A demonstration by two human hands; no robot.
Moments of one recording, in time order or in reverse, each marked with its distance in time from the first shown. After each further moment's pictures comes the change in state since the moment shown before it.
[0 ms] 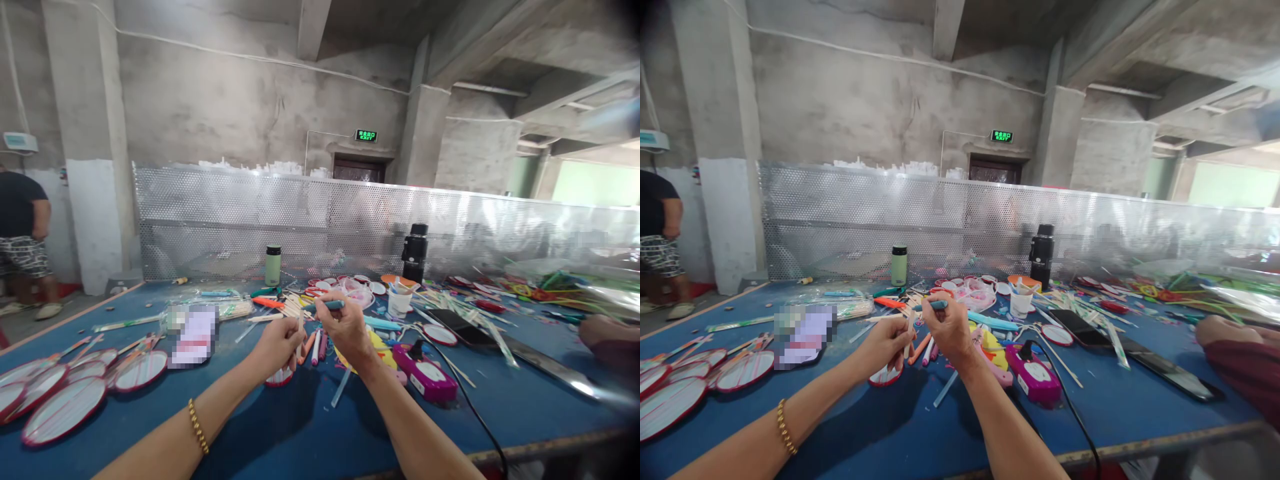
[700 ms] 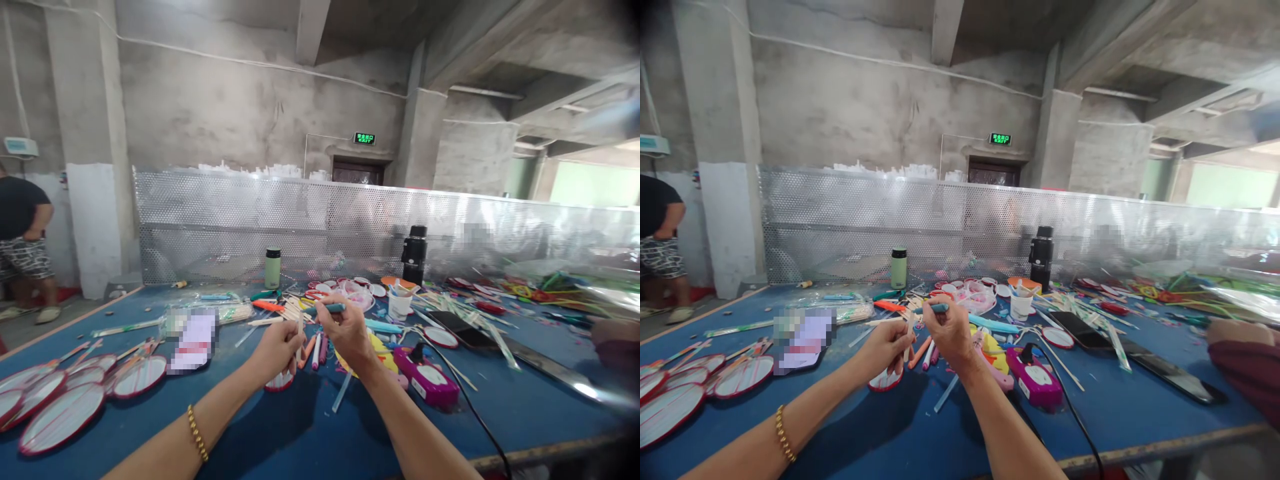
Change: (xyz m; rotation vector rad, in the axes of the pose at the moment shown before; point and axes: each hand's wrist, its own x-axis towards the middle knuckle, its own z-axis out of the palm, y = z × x) left_hand -0.001 0.004 -0.001 -0.025 0.001 -0.003; right_hand 0.000 0.002 0.000 -0.009 0.008 -0.014
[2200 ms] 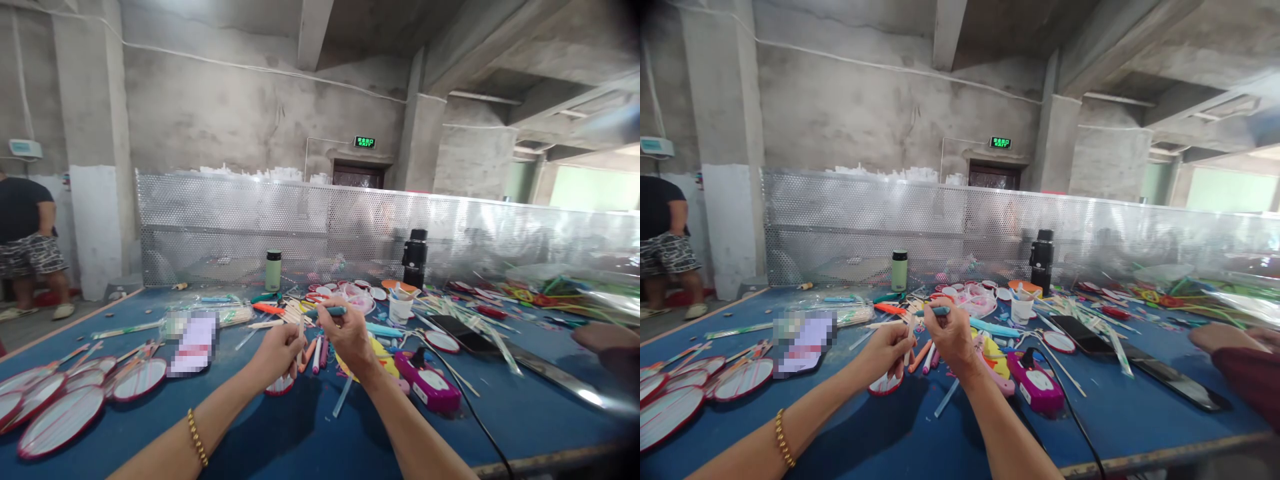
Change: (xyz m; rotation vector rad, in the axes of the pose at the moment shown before) left_hand -0.002 0.002 0.000 0.015 -0.002 -0.012; right_hand 0.000 0.002 0.000 -0.012 0.008 0.011
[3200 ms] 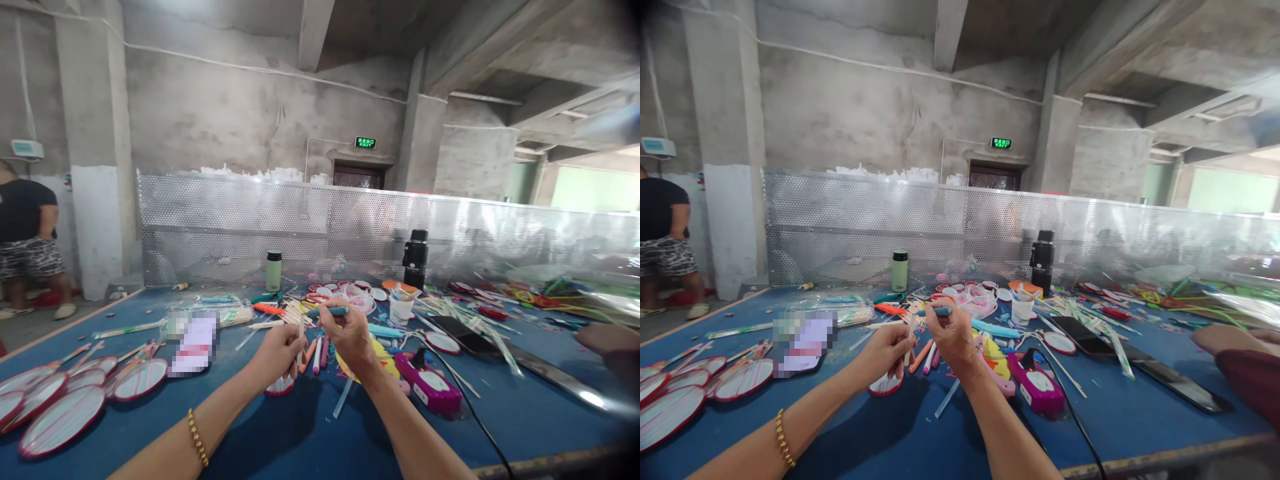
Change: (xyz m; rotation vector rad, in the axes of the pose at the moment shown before) left_hand 0.001 -0.002 0.000 -0.024 -0.001 0.013; right_hand -0.001 0.001 0.000 0.024 0.010 -0.011
